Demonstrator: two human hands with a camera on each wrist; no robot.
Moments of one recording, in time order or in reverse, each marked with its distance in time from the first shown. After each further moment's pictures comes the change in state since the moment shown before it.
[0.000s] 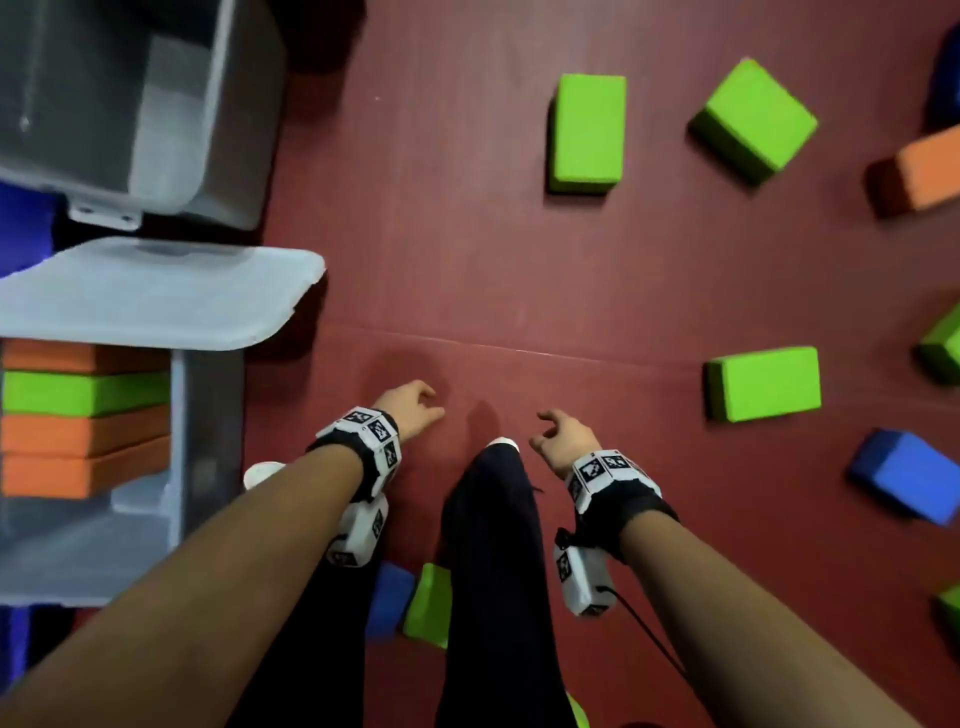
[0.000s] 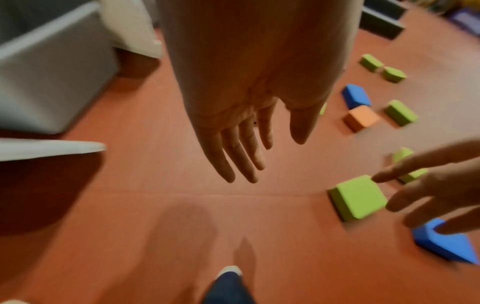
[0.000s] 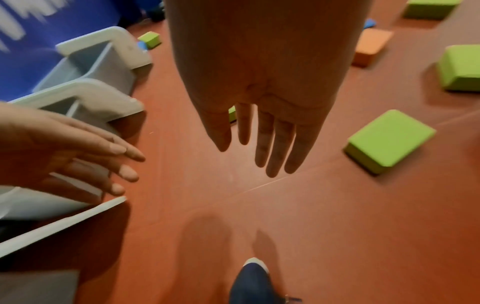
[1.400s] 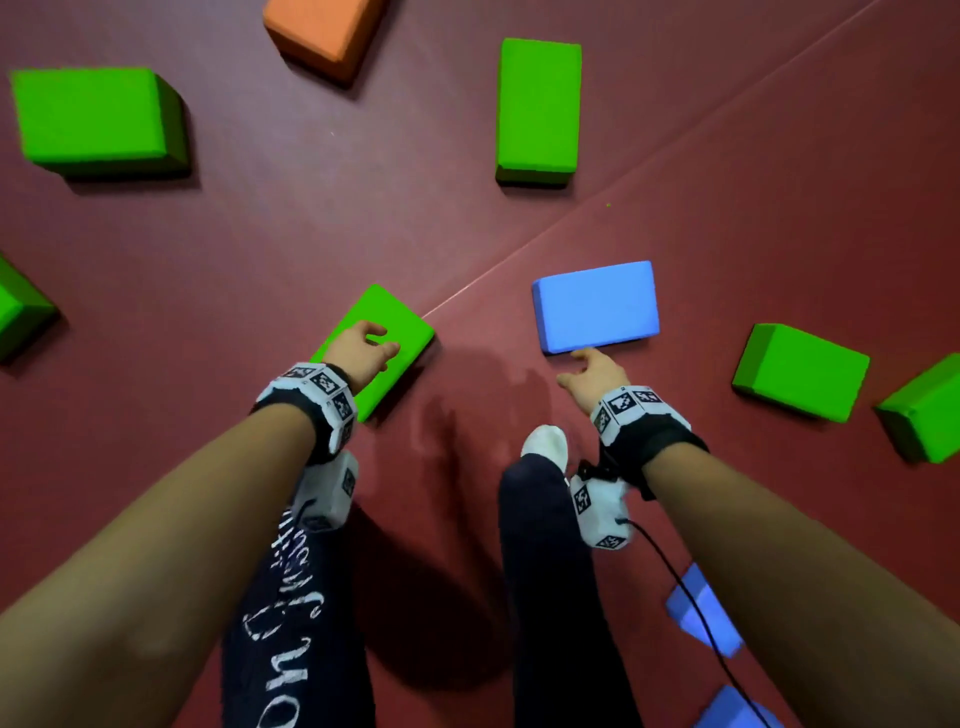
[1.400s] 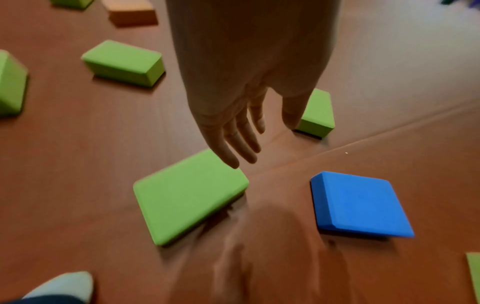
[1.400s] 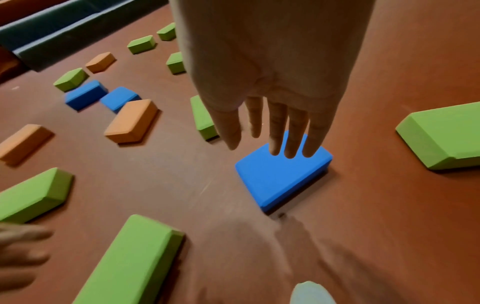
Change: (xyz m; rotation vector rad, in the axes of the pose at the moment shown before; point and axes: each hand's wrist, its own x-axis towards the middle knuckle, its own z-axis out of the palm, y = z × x) left_hand 0.156 0.633 0.532 0.221 -0.046 0.202; right_hand 0.132 0.743 -0.359 0.693 0.313 0.381
